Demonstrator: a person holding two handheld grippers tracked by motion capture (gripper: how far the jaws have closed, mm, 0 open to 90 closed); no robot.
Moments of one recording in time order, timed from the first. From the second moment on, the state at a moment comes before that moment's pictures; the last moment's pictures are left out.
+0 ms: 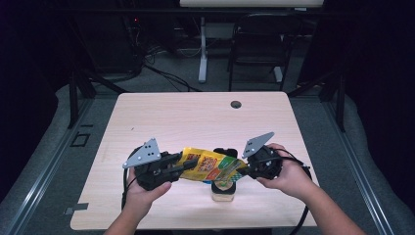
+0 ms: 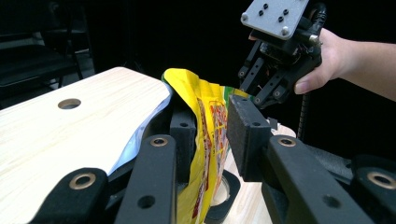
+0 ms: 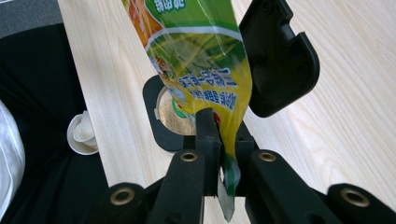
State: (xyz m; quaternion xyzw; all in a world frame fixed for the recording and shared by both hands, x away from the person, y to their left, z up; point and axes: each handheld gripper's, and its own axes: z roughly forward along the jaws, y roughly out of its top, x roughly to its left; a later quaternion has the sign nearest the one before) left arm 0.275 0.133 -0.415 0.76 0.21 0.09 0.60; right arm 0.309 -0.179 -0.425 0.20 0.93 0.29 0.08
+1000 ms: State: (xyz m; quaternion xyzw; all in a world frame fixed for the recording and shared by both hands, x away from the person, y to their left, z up) left arm 0.274 0.132 -0.415 0.77 0.21 0.09 0.60; right arm 0.307 -0.180 -0.426 0.19 0.93 0.29 0.08
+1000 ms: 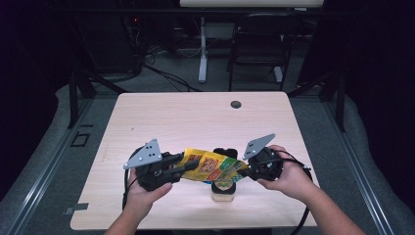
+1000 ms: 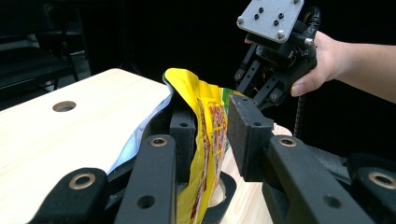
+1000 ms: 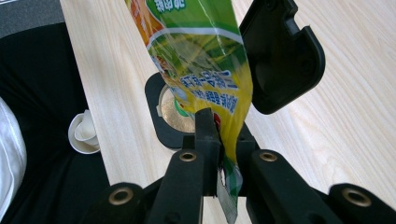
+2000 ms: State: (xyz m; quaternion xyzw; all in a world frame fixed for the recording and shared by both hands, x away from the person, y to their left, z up) left arm 0.272 0.133 -0.412 0.77 0.20 0.09 0.60; right arm 0.305 -0.174 -0.422 0.19 0.93 0.29 0.10
